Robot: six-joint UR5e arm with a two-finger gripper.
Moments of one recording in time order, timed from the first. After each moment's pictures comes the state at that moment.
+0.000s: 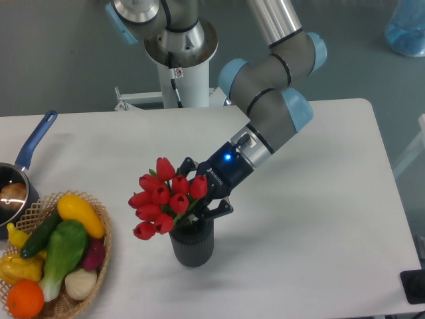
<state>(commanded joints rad) 2.62 -1.93 -1.82 -0.89 0.32 1.51</state>
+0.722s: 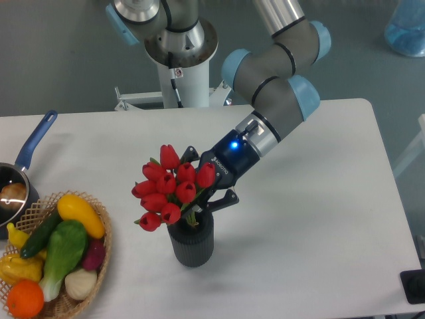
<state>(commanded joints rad) 2.63 -1.87 -1.81 -0.89 0.29 1.41</state>
